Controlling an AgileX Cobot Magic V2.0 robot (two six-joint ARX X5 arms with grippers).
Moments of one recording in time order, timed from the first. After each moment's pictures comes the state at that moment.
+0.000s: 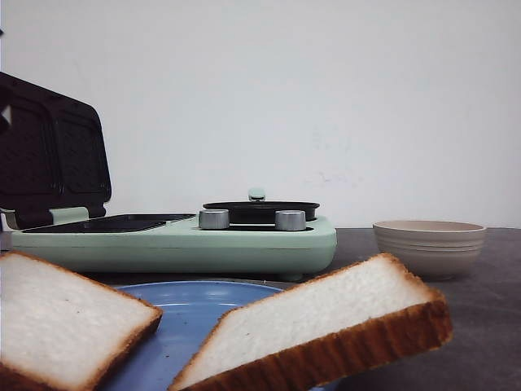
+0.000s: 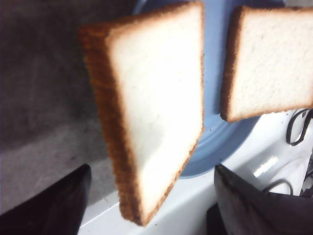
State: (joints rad) left arm -0.28 1.23 0.73 -1.00 0.65 -0.10; right arm -0.02 0.64 0.69 -0.77 -0.55 0.28
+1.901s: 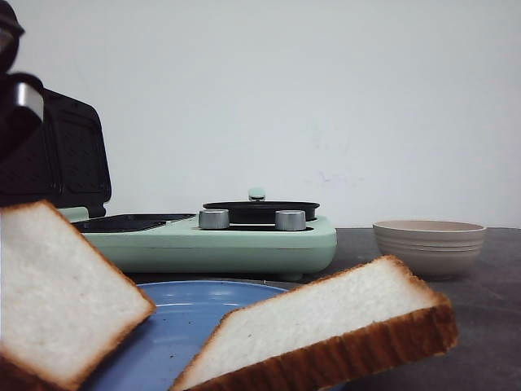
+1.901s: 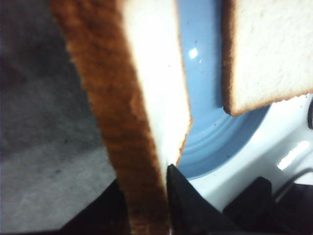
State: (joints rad) left arm -0.40 1.18 0.73 -0.94 0.57 -0.14; right arm -0.02 0.64 0.69 -0.79 -0.55 0.28
